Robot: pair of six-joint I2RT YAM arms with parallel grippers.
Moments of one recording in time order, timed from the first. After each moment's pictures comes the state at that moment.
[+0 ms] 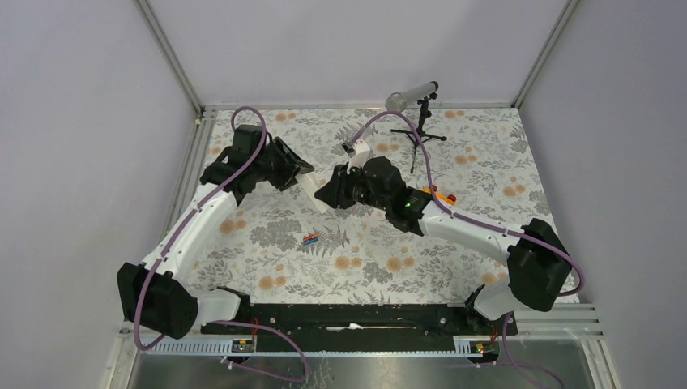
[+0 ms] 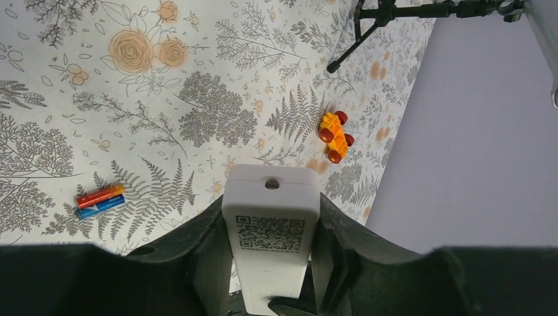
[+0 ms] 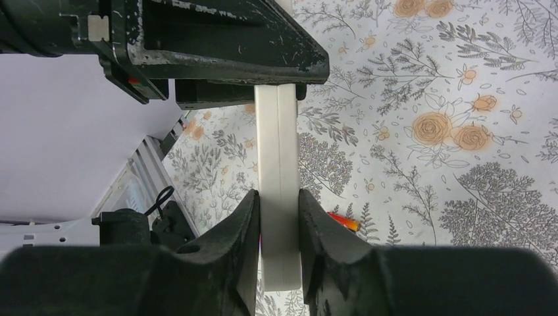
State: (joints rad) left arm -0.32 1.27 1.16 -0.59 0.22 -1.01; right arm 0.89 1.50 1.04 0.16 -0.13 0.55
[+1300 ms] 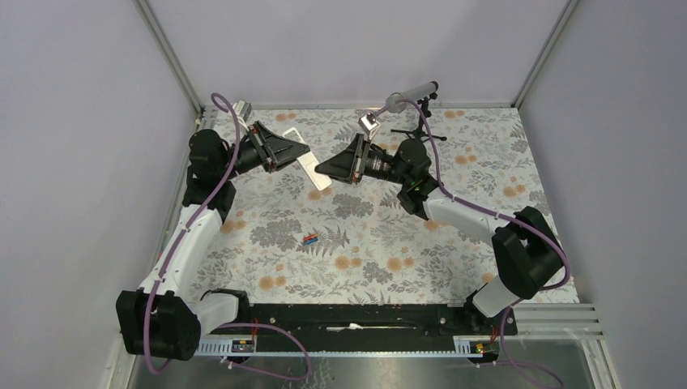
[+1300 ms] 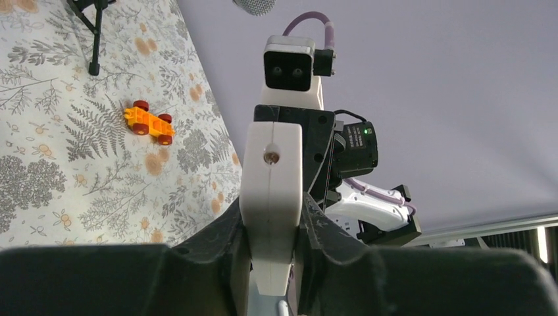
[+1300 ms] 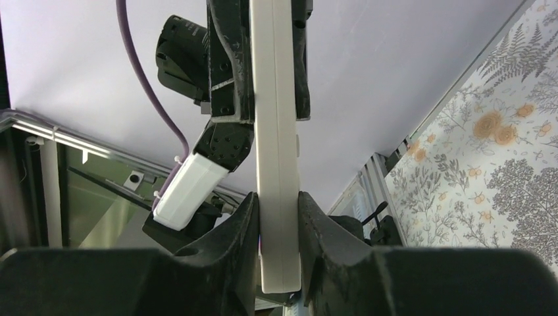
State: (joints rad) left arm -0.11 1.12 0.93 0.21 0.92 -1.20; right arm 0.68 1.58 1.01 0.78 -0.68 1.31
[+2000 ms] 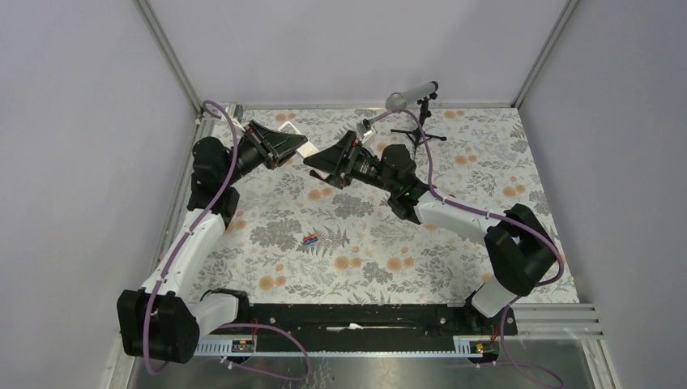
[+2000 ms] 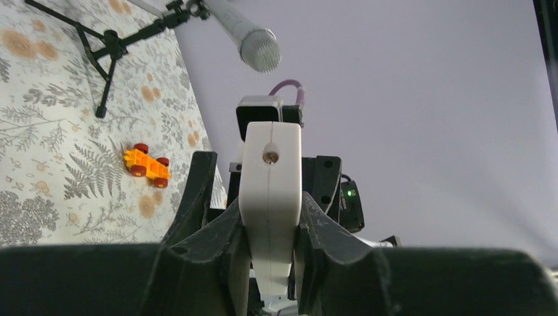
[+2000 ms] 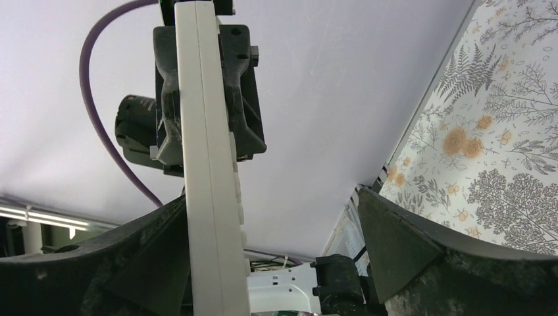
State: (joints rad) left arm -0.13 1.11 0.87 0.35 0.74 -1.30; right arm 0.75 1.61 1.02 0.70 -0.42 1.31
